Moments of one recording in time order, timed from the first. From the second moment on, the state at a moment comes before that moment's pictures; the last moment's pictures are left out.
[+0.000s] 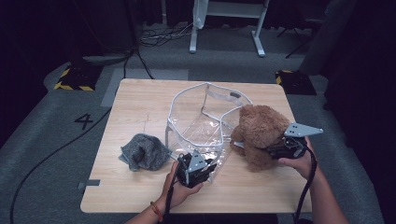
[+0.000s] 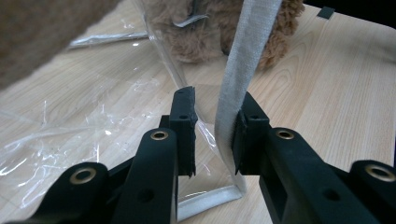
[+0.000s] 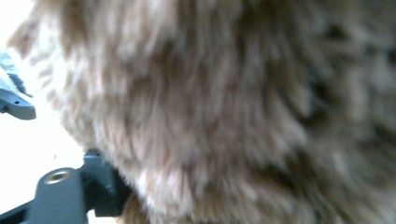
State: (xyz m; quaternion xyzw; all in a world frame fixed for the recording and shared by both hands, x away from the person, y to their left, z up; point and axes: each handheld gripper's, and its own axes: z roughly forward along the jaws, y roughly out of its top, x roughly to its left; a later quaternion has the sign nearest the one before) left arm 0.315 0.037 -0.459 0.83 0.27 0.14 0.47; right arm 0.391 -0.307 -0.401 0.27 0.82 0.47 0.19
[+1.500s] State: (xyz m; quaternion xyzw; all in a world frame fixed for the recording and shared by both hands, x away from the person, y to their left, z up) left arm 0.327 0.200 -0.490 0.83 0.40 0.14 0.37; right arm 0.373 -0.334 -0.283 0.26 0.71 0.57 0.31
